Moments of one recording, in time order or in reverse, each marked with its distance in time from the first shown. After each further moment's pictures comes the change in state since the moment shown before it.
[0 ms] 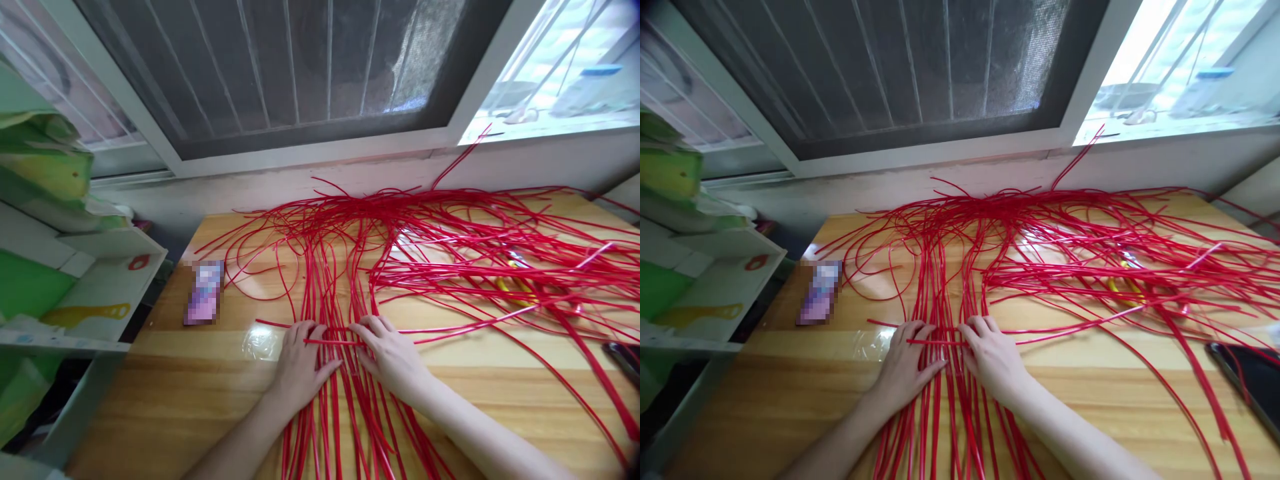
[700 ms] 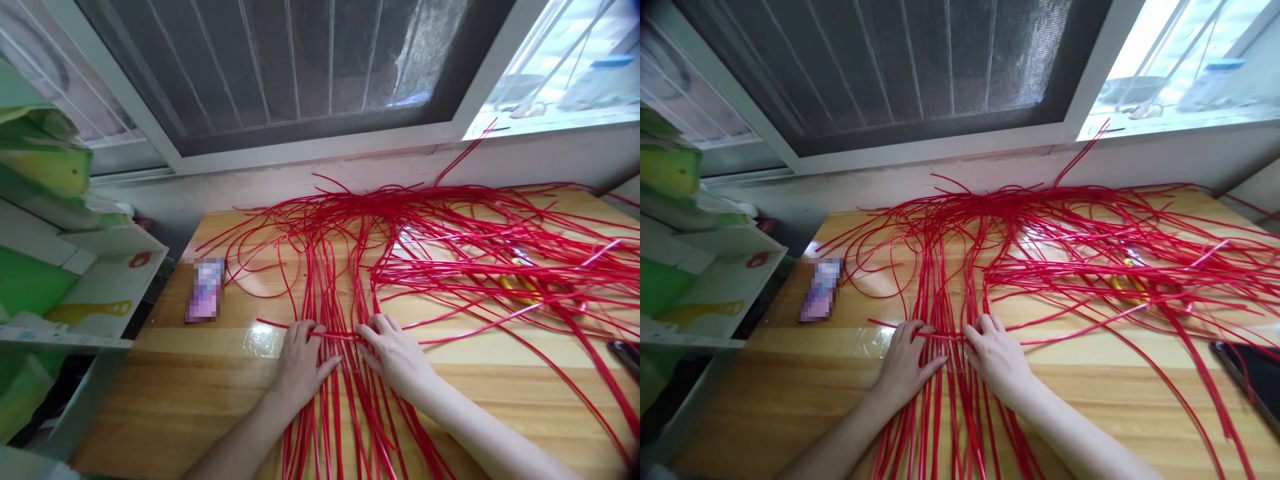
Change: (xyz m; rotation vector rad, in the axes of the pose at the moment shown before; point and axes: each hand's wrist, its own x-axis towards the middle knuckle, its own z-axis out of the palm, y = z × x) left_hand -0.001 -0.001 0.002 0.042 0.047 -0.015; right_hand -0.003 0.000 -0.003 -0.074 -0.060 0.065
